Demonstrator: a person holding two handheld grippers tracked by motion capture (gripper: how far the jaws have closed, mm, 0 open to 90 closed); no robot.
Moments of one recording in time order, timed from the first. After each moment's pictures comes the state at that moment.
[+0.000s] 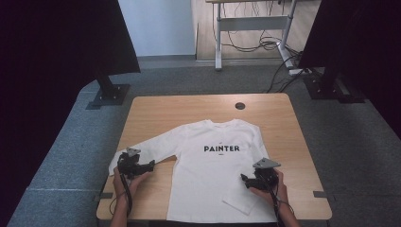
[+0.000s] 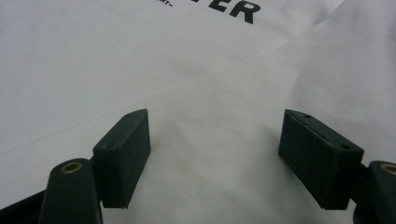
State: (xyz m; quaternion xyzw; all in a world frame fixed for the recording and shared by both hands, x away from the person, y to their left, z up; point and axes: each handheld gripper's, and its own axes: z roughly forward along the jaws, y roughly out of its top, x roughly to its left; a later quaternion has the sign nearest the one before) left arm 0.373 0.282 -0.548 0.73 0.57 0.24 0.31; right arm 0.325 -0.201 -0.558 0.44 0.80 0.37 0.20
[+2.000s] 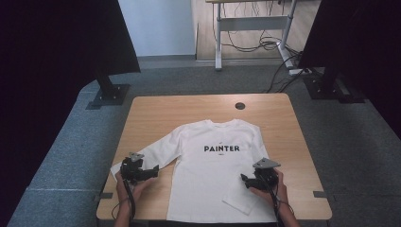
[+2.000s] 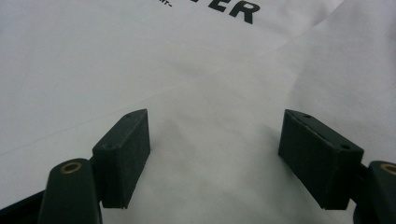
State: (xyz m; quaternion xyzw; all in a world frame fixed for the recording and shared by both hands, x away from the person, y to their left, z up) left arm 0.350 0.273 -0.541 0.72 0.58 0.23 0.31; right arm 0.325 -0.200 -0.558 0.44 0.80 0.37 0.20
